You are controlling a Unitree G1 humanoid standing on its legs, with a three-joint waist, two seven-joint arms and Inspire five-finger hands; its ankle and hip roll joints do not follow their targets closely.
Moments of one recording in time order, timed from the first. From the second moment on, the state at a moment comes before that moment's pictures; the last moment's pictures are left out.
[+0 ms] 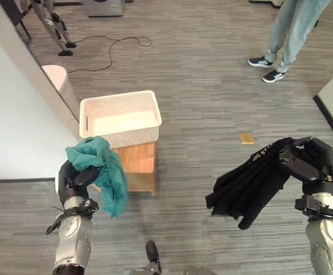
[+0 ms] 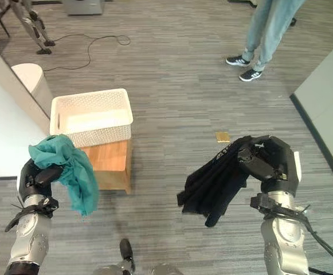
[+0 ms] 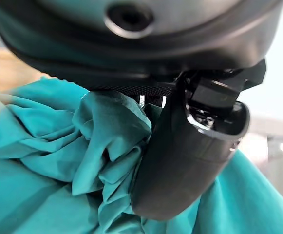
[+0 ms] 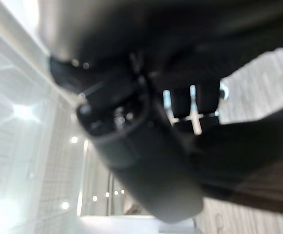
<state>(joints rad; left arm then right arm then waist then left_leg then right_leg) -0.06 0.29 0.13 0.22 -0.58 -0.22 0.21 0.16 -0.54 -0.28 -0.07 0.55 -0.19 -0.05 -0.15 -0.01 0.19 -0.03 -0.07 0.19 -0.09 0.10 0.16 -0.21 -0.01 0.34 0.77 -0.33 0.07</state>
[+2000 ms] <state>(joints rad) -1.26 0.89 -0.55 0.67 -0.74 -0.26 0.11 0.07 -0.77 -0.26 0.25 0.63 -0.19 -0.03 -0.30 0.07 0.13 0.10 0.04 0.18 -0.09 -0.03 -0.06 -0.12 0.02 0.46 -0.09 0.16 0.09</state>
